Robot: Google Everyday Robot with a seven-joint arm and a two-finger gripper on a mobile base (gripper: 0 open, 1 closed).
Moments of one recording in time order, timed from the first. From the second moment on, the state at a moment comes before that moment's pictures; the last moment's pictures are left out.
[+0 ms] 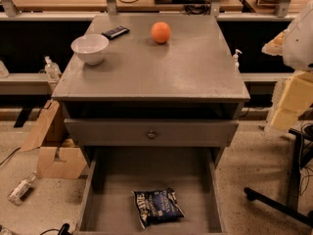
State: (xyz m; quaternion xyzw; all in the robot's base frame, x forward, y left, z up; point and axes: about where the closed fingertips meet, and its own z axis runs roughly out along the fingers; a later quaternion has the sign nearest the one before) arm 0.438 -0.217 0.977 -0.60 0.78 -0.03 0.16
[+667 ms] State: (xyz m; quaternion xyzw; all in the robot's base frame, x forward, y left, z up) arm 0.442 -0.212 0.963 -0.60 0.78 -0.03 0.17
